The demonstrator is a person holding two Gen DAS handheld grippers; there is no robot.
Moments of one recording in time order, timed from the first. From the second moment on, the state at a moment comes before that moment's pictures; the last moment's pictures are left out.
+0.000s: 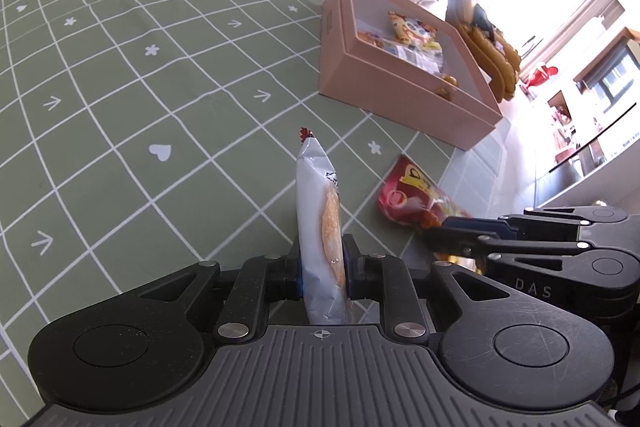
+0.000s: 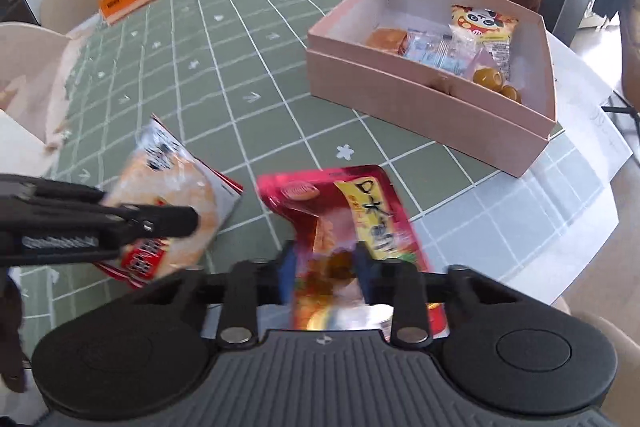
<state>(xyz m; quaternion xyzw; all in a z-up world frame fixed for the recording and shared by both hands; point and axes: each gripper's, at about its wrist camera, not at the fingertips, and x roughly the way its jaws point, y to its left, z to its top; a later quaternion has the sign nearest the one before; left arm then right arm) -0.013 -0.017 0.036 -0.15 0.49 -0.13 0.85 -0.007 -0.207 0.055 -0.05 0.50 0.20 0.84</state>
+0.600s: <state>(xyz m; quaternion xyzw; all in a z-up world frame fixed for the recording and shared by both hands) -0.018 -0.018 0.035 -0.15 0.49 -0.13 0.85 0.046 -0.241 0.026 -0.05 0.52 0.19 0.83</state>
